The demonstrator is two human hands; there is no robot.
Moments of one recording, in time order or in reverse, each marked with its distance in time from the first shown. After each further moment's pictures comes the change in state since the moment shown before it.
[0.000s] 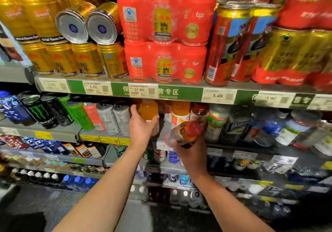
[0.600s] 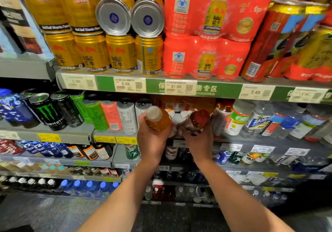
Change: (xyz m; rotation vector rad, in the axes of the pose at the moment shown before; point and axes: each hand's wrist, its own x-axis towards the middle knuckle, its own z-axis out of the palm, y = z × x) left_hand -0.021 -0.026 -0.067 -0.389 -0.034 -0.015; right_hand 0.012 -0.002 0.079 -0.196 0.169 0.090
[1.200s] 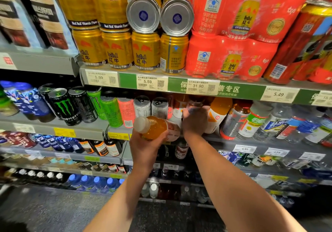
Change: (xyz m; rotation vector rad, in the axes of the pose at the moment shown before) left_hand 0.006 -0.024 -0.069 -0.125 -0.014 -0.109; right_hand 0.034 -0.046 0.086 -0.424 0.069 0.128
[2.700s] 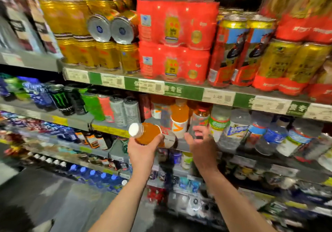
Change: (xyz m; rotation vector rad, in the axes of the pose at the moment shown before) left_hand -0.109 0.034 0.118 -0.005 0.277 -0.166; right_hand 0.003 0.119 -0.173 0.447 -0.262 -0.279
